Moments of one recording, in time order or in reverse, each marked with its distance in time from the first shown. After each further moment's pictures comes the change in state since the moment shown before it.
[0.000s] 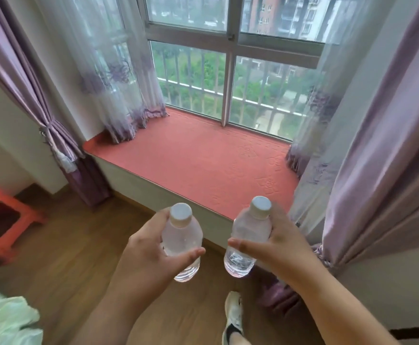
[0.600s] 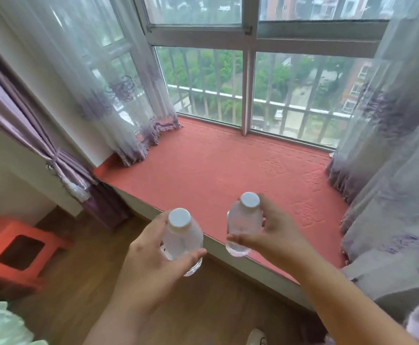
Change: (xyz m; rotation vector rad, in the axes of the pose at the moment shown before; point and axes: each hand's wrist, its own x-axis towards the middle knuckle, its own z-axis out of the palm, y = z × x) left_hand 0.233 -0.034 0.018 -0.036 0.022 -0.129; right_hand 0.276 -0.007 0.014 0.113 -0.107 -0.040
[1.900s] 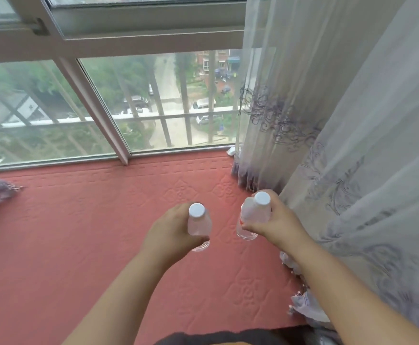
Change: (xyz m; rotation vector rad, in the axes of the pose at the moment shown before) left_hand 0.416 0.038 0.300 0.330 -0.785 0.314; right_hand 0.231 0.174 -0.194 0.020 0.565 0.505
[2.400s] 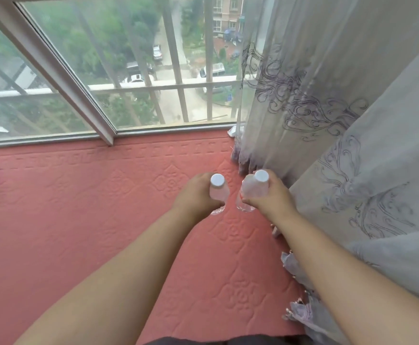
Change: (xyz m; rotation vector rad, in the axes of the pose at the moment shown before) left_hand 0.171 0.008 0.095 -0.041 -0.066 -0.047; right_hand 0.145 0.072 0.019 -0.031 0.078 0.108
